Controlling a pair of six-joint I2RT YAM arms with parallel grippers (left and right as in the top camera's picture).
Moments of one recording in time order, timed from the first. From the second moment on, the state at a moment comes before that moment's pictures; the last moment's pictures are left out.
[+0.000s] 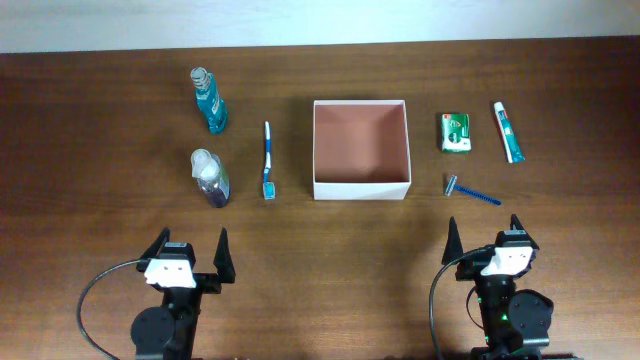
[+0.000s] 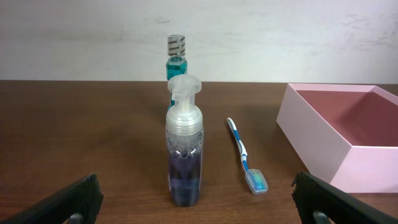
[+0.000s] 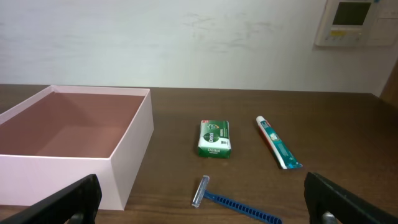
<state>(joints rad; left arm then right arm) -0.01 0.01 0.04 -0.12 0.06 -0.05 0.00 0.01 0.01 -0.07 0.01 -0.03</state>
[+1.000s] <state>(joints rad) -0.01 0.01 0.04 -0.12 0.06 -0.05 0.00 0.01 0.01 -0.07 0.01 -0.03</state>
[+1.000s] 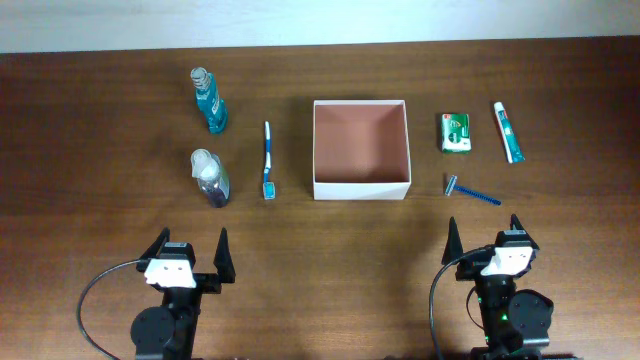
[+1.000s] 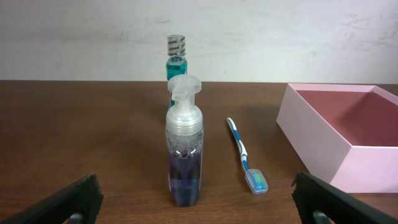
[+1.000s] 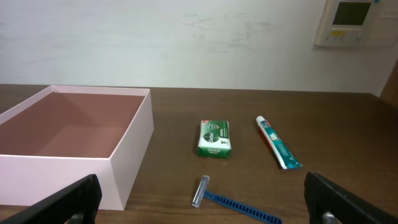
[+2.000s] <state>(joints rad) -0.01 0.01 0.04 -0.12 0.06 -0.05 0.00 0.01 0.01 -0.07 0.01 -0.03</state>
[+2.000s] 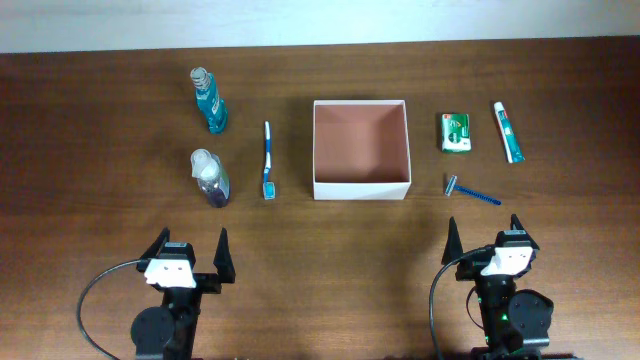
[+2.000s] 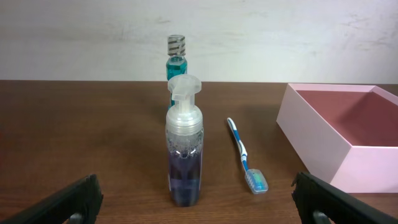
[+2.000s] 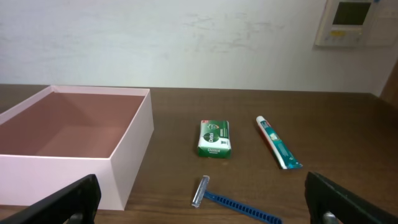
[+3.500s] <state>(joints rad) -0.01 0.84 1.04 -0.61 0.18 0.07 0.00 0.01 0.01 -0.07 0.01 -0.03</state>
